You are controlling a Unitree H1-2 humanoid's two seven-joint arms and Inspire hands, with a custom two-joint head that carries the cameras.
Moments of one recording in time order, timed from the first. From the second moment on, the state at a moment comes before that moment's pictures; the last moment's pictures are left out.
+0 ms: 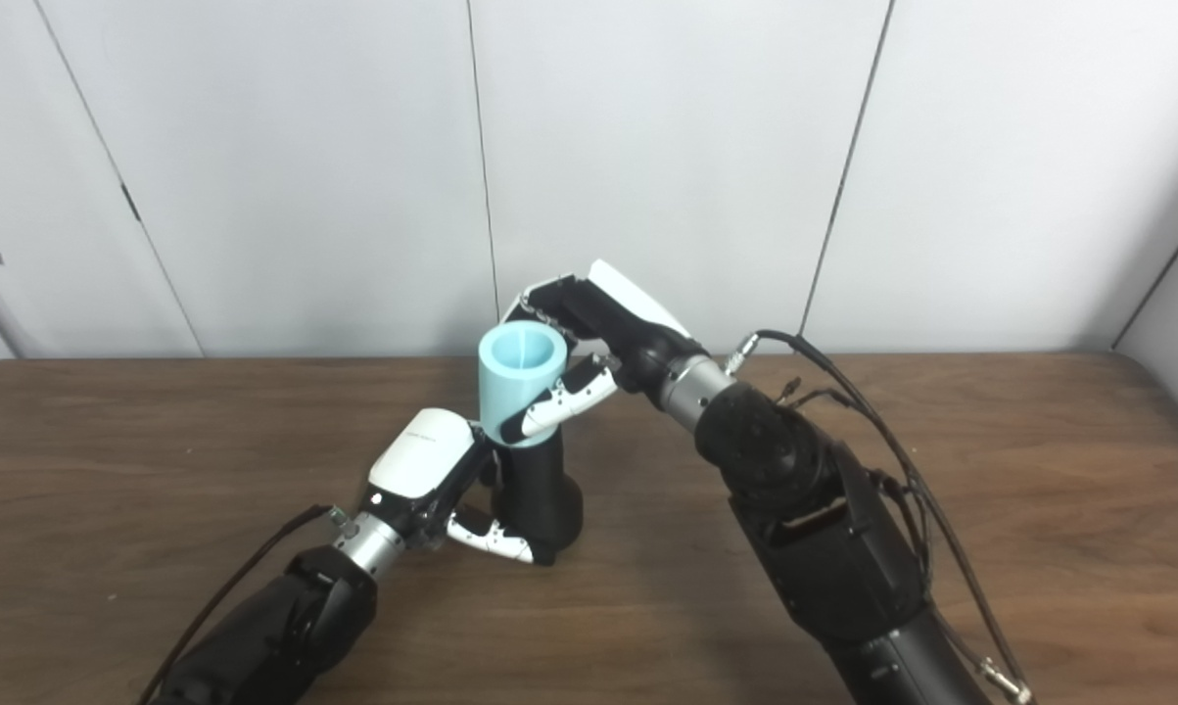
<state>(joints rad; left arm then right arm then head) -0.58 0.23 -0.58 0.64 0.81 -0.33 0.35 -0.64 -0.25 0.27 -0.09 -0.34 0.33 0.36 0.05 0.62</state>
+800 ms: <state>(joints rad) -0.57 0.23 -0.58 0.61 0.80 -0.32 0.34 -0.68 -0.26 0.25 -0.06 -0.33 0.31 0.38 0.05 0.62</state>
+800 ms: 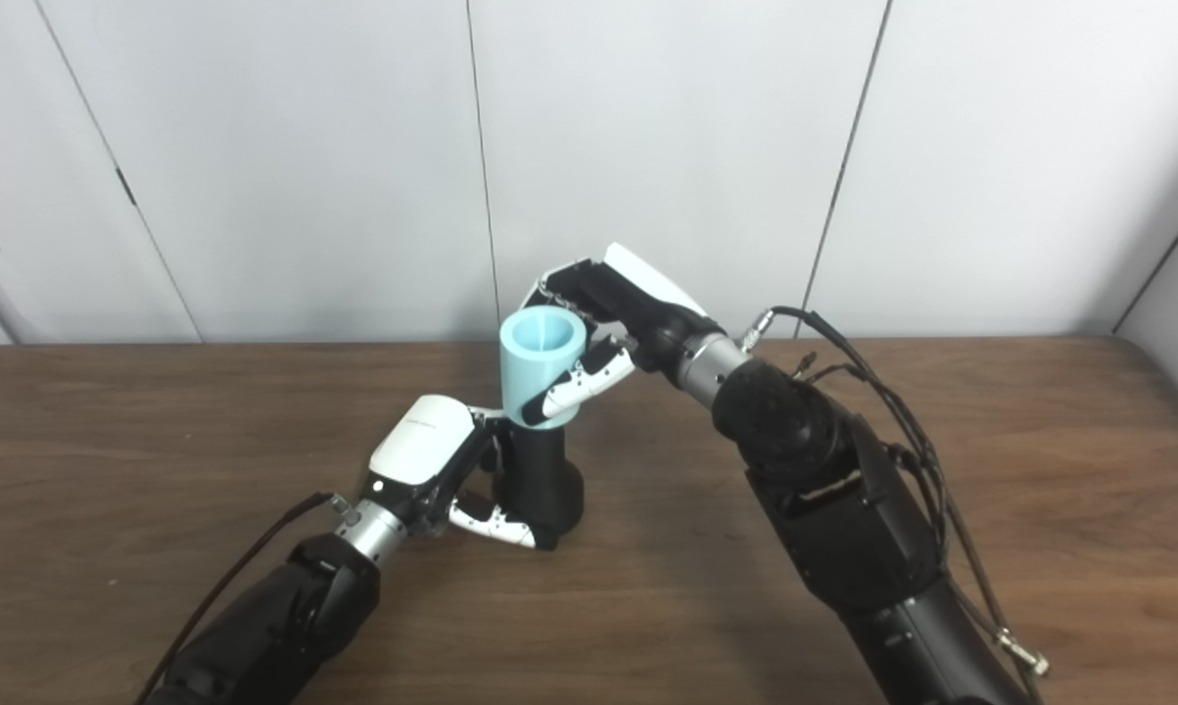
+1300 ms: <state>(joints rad) -0.57 0.23 -0.58 0.61 0.80 -0.31 0.34 -0.74 -0.26 0.25 -0.09 -0.33 0.35 0.40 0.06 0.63</state>
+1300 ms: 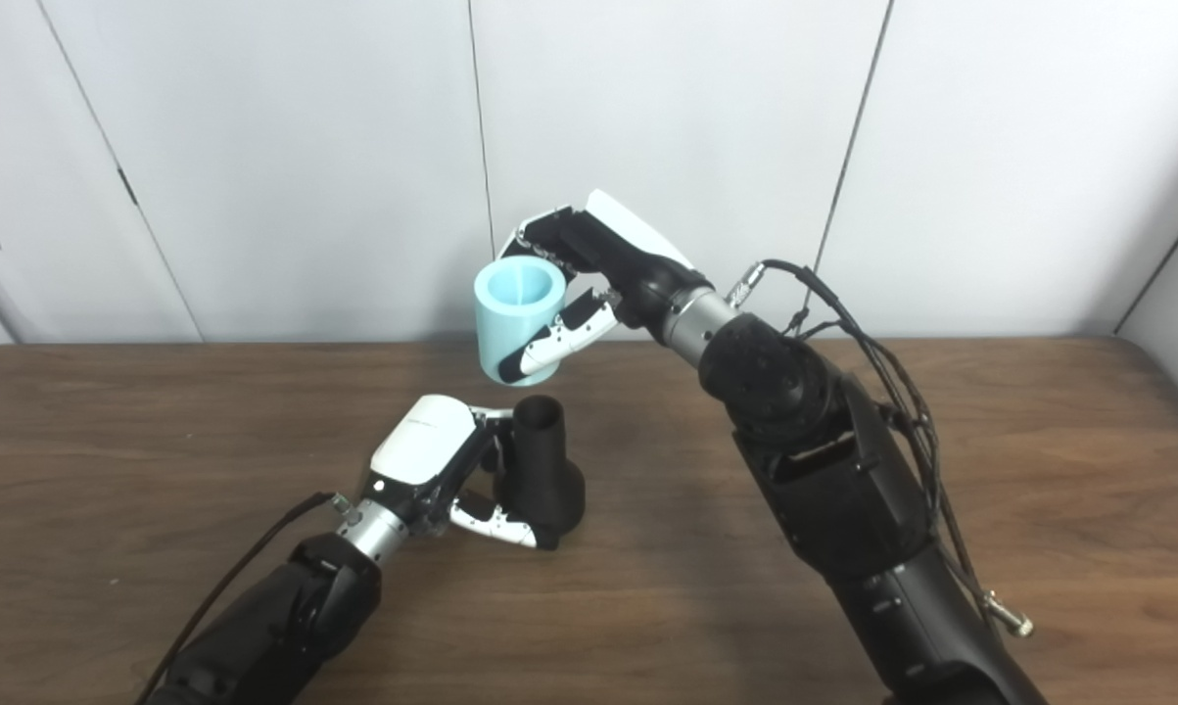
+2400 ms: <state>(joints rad) -0.55 0.24 -0.57 0.58 0.80 -0.28 0.34 -0.68 -0.25 0.27 0.00 -0.32 0.31 0.39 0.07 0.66</state>
